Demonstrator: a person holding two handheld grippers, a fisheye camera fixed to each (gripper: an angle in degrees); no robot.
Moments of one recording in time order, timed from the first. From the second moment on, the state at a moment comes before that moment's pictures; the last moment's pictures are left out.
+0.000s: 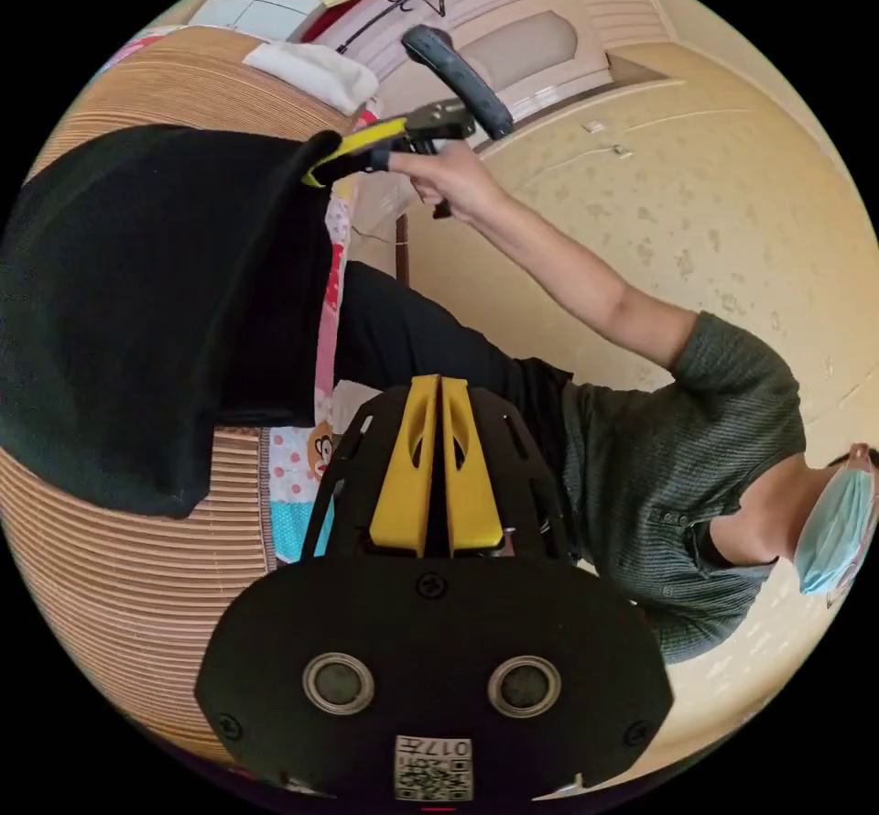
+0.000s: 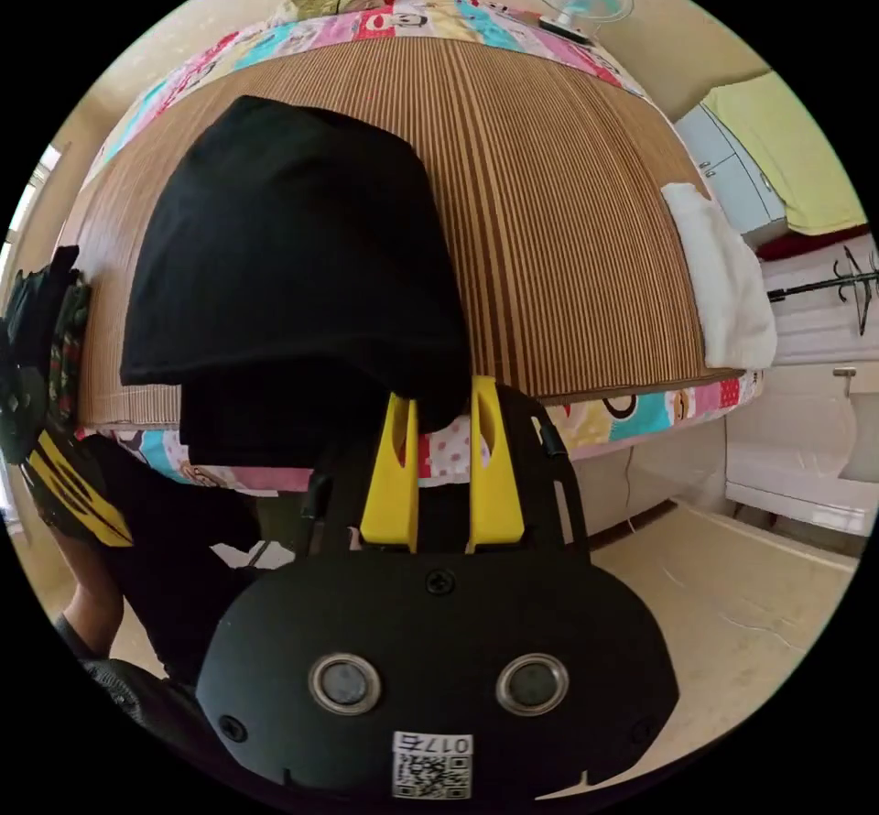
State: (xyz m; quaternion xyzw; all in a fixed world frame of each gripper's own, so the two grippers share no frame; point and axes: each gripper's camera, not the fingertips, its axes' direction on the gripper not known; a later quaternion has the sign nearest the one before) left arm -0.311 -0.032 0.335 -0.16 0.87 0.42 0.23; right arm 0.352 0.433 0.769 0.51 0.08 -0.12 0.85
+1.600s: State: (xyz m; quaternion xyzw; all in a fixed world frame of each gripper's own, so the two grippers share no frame) left arm -0.476 -0.014 0.532 -0.06 0.89 -0.16 0.41; right arm 0.399 0.559 0.671 0.60 -0.24 -0.22 0.73
